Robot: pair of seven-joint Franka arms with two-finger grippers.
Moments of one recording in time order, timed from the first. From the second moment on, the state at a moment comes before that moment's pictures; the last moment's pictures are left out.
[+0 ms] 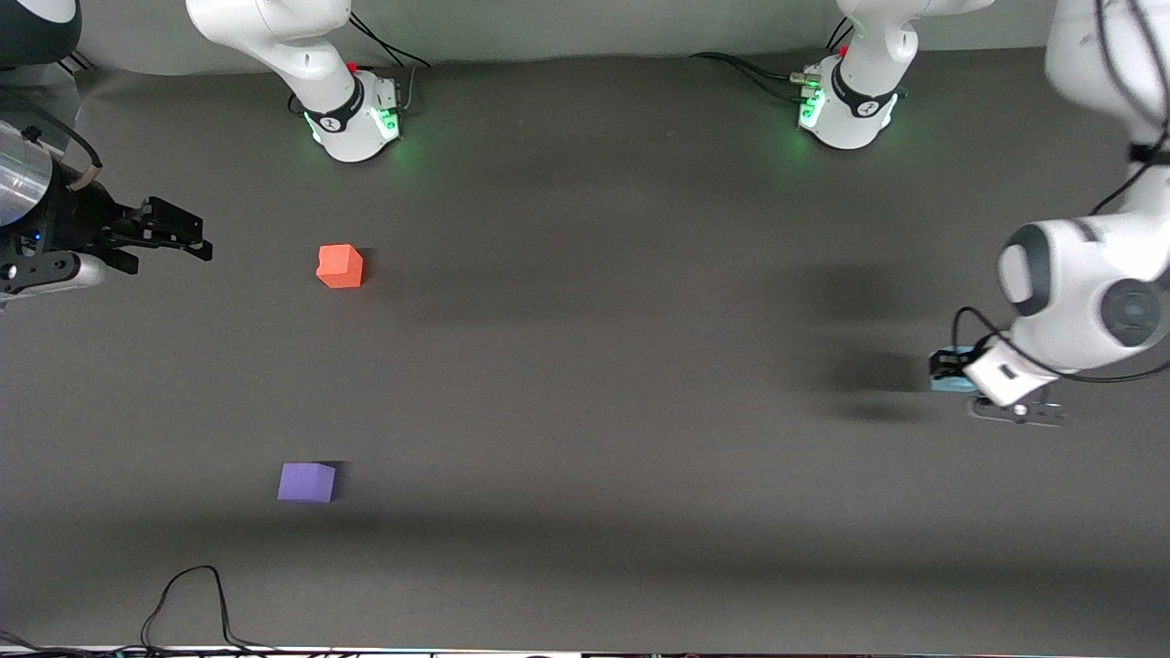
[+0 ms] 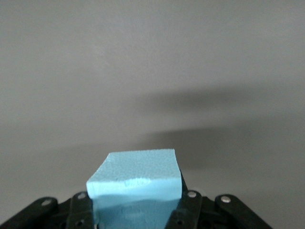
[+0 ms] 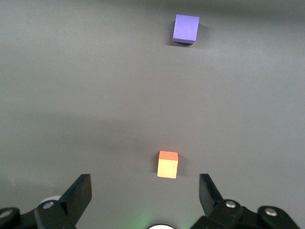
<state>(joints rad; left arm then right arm) 0.04 0.31 0.05 -1.86 0.03 2.06 0.20 0.12 0.01 -0.07 -1.56 0.07 1.49 -0.05</state>
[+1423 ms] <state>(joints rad) -0.80 0.69 -0.09 -1.31 0.09 1.98 -1.12 0.12 0.03 -0.07 -1.56 0.07 1.49 -0.05</state>
